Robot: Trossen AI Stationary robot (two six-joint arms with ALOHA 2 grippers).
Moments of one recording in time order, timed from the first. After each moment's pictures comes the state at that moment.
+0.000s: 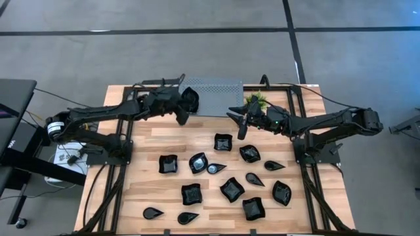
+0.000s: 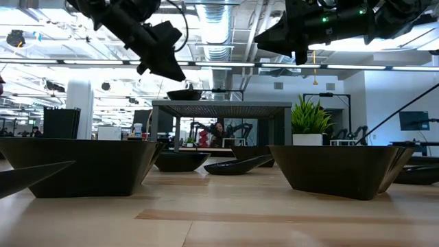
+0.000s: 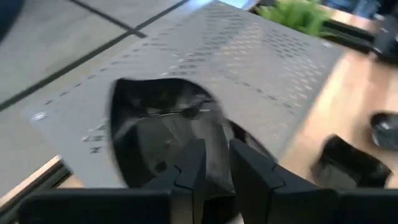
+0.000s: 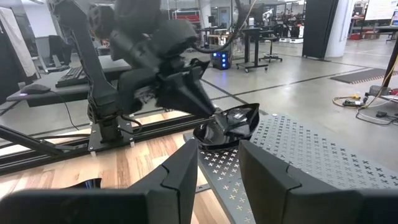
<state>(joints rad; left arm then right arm) 0.34 1.22 0.82 -0.13 -0.21 -0.10 -0.13 1.18 0.57 0.60 0.26 0.08</state>
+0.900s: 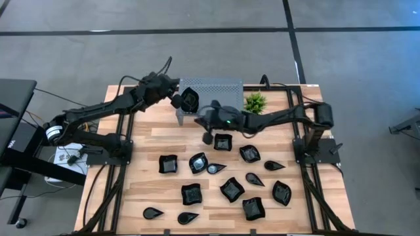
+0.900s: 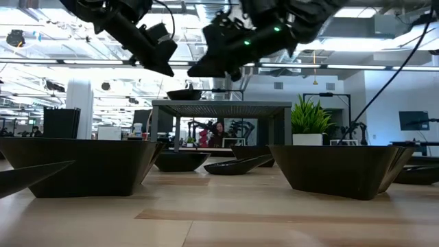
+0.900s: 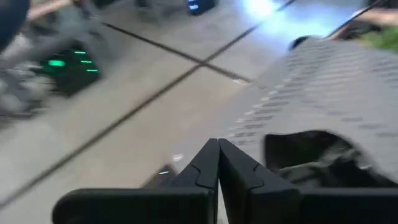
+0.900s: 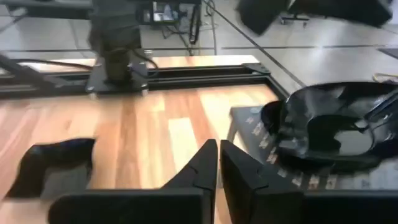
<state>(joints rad) 0.53 1.19 0.82 -0.03 -0.30 0.12 -0.13 1.79 1.11 0.39 0.13 -0.03</state>
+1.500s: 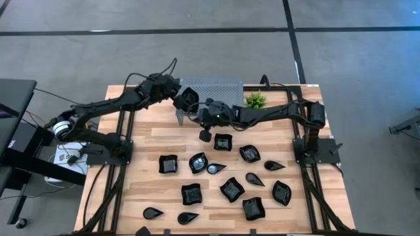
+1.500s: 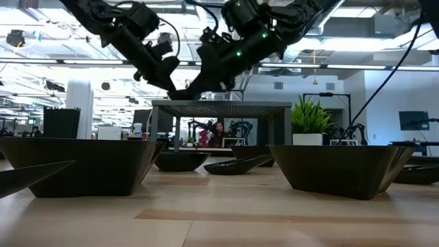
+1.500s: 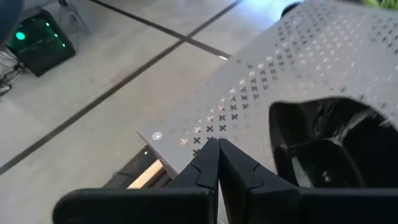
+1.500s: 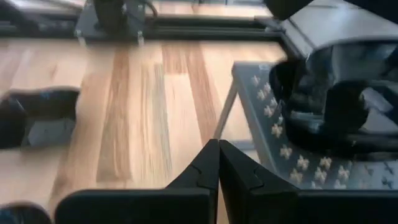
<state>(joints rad) 0.60 1.30 0.82 -0.02 -0.21 0.12 -0.18 1.86 1.25 0.14 0.06 -0.10</state>
